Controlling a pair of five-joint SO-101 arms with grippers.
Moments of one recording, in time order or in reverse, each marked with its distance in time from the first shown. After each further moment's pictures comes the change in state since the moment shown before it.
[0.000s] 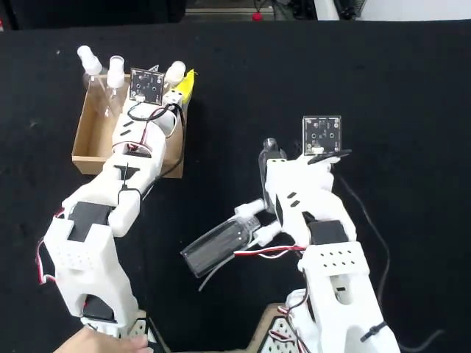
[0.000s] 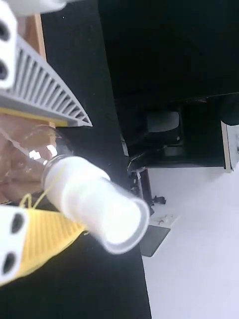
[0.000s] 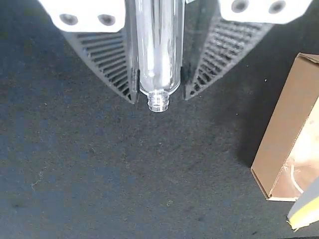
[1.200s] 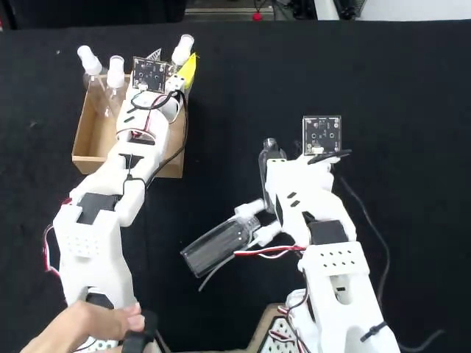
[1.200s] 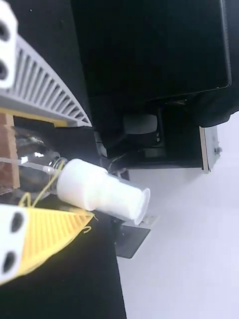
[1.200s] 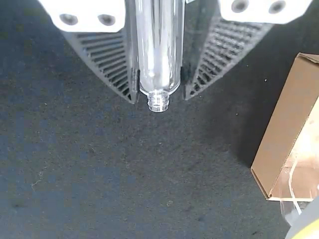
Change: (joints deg) left arm 0.0 7.4 -12.1 0.0 0.0; right arm 0.0 0.0 0.0 0.0 0.0
